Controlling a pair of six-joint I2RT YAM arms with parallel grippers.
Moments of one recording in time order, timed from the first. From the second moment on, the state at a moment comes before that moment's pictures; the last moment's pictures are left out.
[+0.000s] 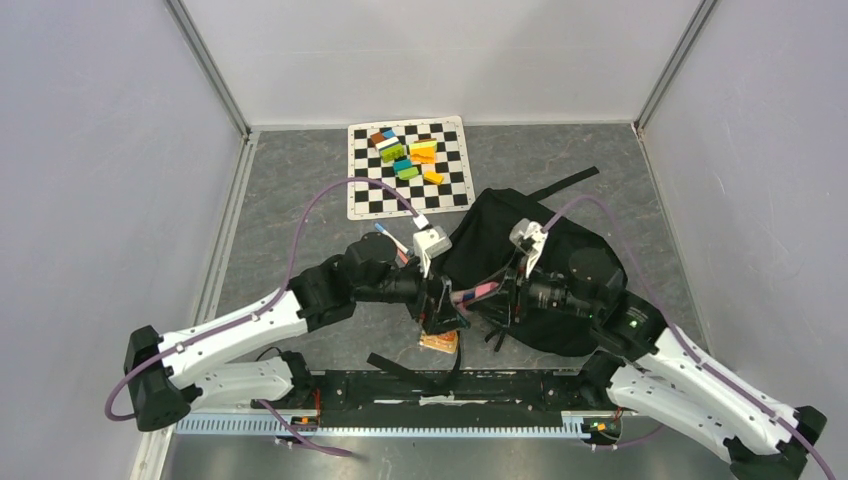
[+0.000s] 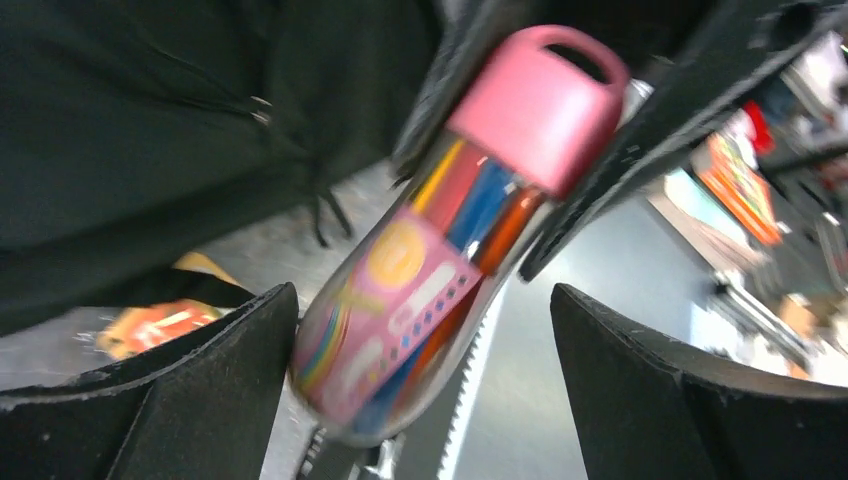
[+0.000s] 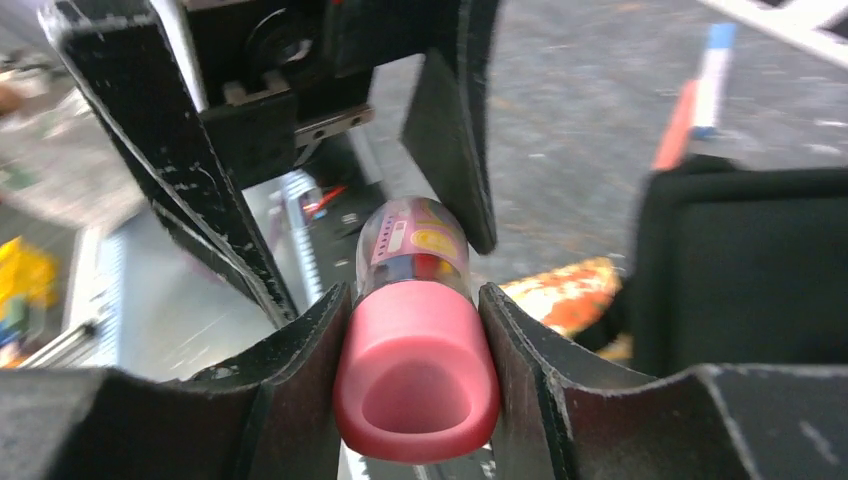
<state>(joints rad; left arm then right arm) -1.02 1.03 0.86 -0.24 0.47 -0.42 0.81 0.66 0.63 -0.15 -0.50 0.38</state>
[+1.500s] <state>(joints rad) -1.08 2.02 1.56 -0.37 -0.34 -0.43 0.80 0.55 0.37 -0.23 0.57 0.22</state>
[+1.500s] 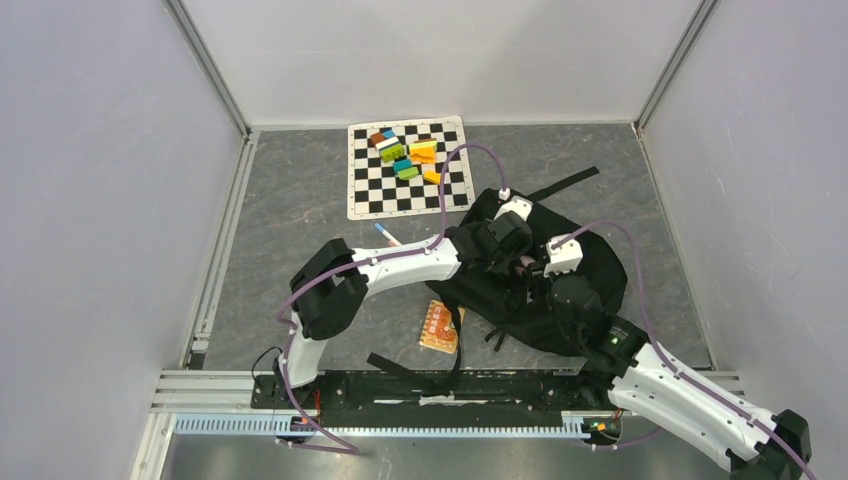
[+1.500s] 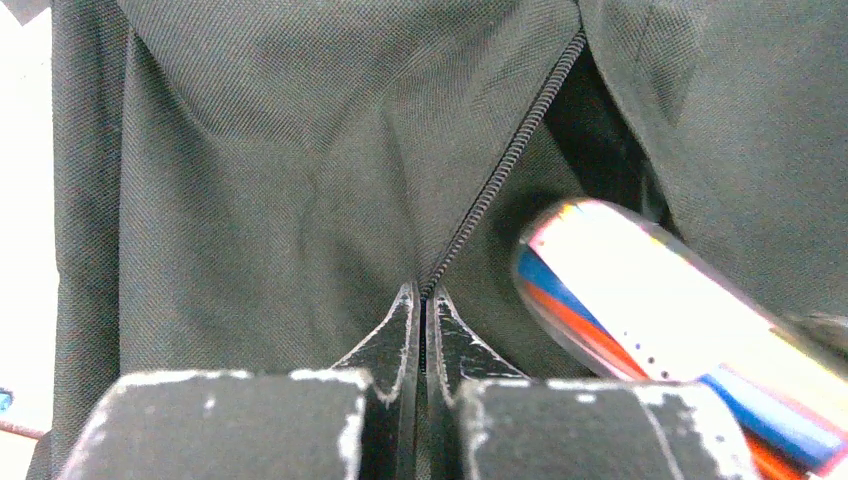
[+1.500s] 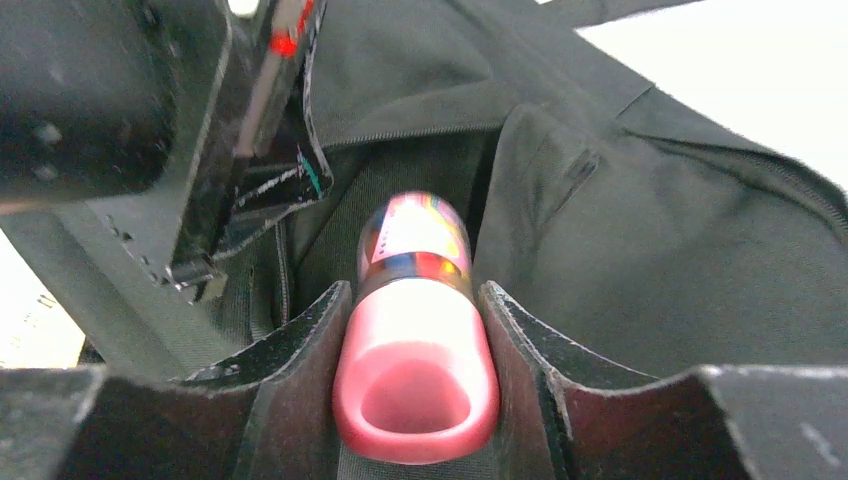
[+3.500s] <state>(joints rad) -1.05 1.88 1.50 -0.30 -0.17 -0.54 0.67 0.87 0.41 -0.15 0.34 0.06</state>
